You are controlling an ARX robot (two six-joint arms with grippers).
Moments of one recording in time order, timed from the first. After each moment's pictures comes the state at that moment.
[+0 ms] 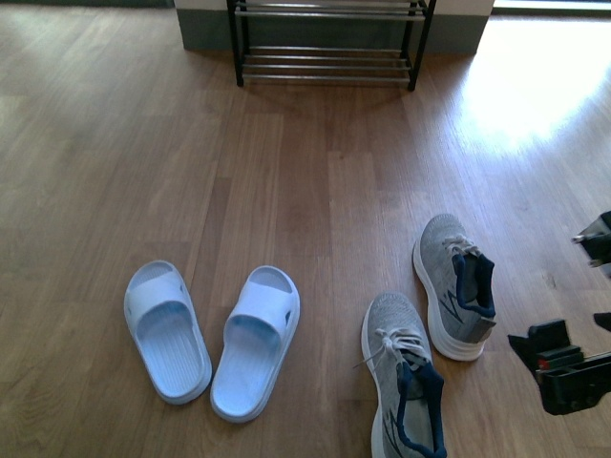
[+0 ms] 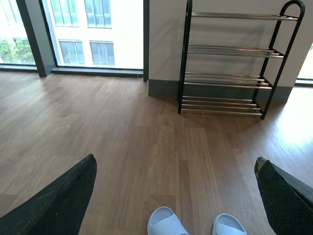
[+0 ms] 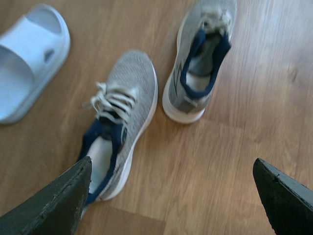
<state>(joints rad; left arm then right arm) 0.00 0.02 0.01 0.00 0.00 -0.01 -0.08 1.90 0.36 0.69 -0.07 -0.16</state>
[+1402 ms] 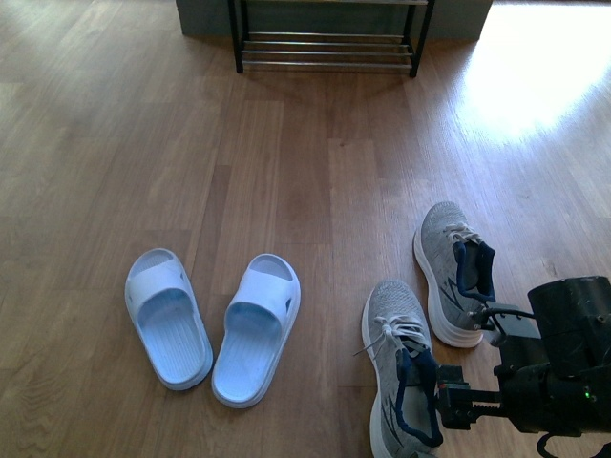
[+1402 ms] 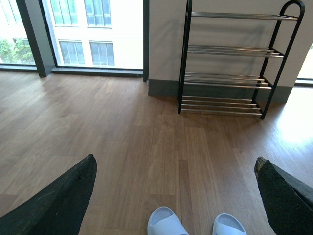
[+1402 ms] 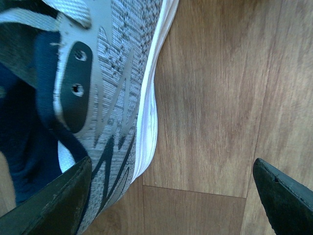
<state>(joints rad) 0.00 0.02 0.01 0.00 0.00 -0.01 -0.04 2.60 0.79 0.55 -0.14 0.12</state>
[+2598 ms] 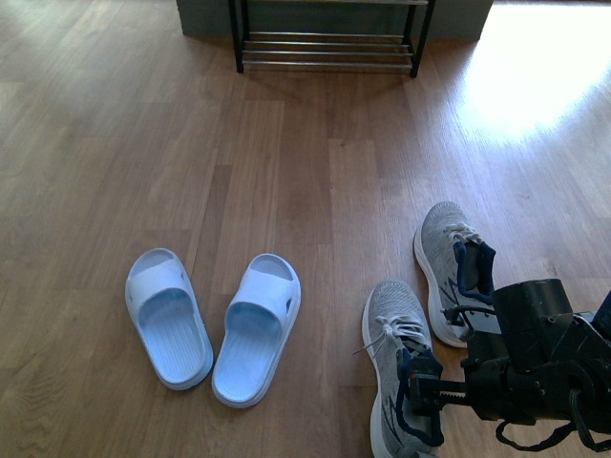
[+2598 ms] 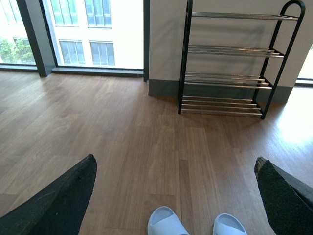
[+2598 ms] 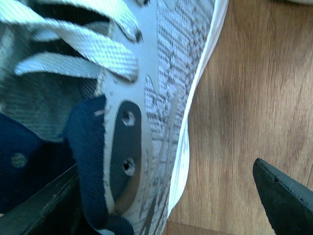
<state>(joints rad) 0.00 0.02 0.01 0.00 0.00 -0.01 0.01 2.74 0.92 0.58 -0.18 0.20</state>
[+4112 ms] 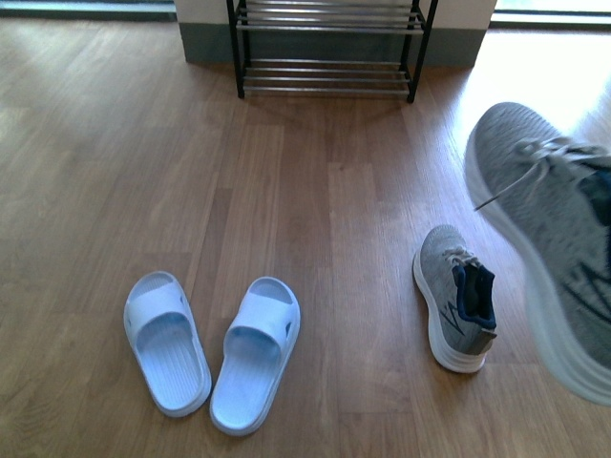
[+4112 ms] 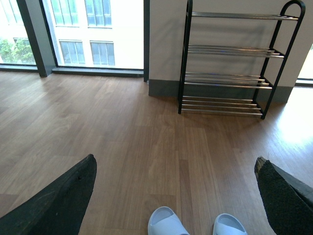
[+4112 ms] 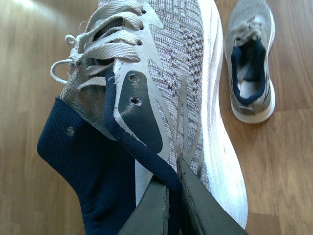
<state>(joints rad) 0.00 0.02 0.01 0.00 0.00 -0.01 -0.37 1.33 0.43 0.16 -0.54 0.25</state>
